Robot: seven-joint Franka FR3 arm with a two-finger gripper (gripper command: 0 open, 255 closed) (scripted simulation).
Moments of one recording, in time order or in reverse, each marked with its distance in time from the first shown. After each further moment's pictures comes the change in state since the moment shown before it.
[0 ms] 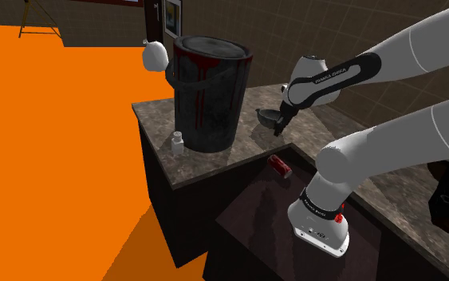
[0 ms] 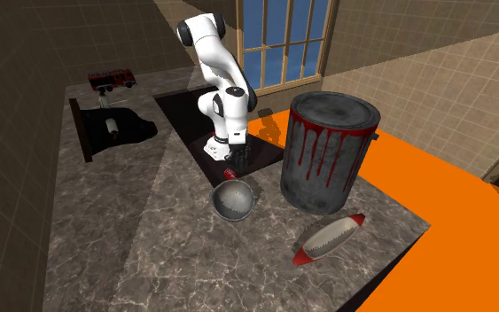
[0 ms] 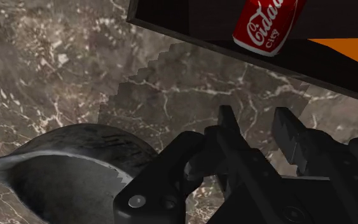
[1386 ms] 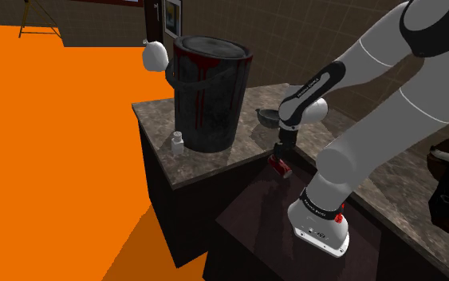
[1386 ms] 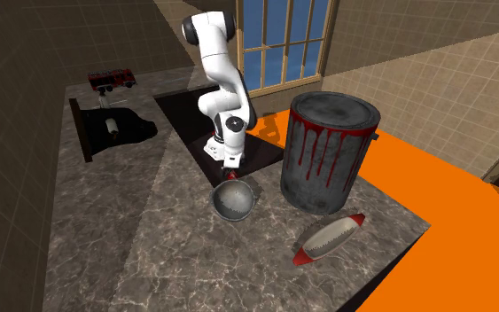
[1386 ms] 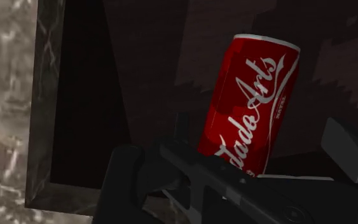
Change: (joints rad) arm 0.032 0.337 -0.071 -0.026 0.100 0.026 0.014
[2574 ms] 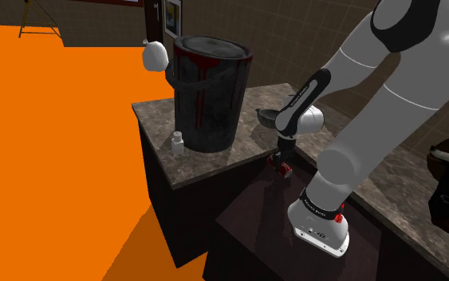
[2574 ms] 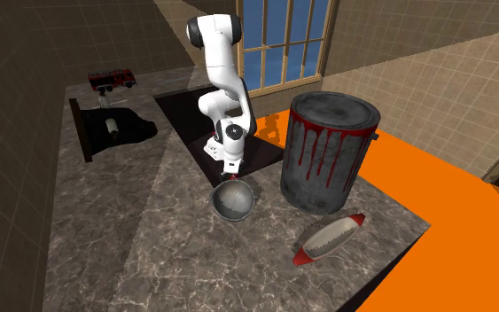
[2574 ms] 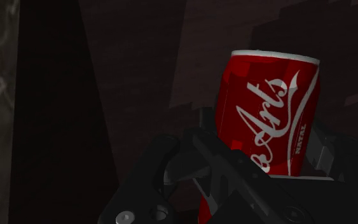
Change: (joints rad) arm 0.030 0.158 -0.020 -0.026 0.059 0.168 -0.042
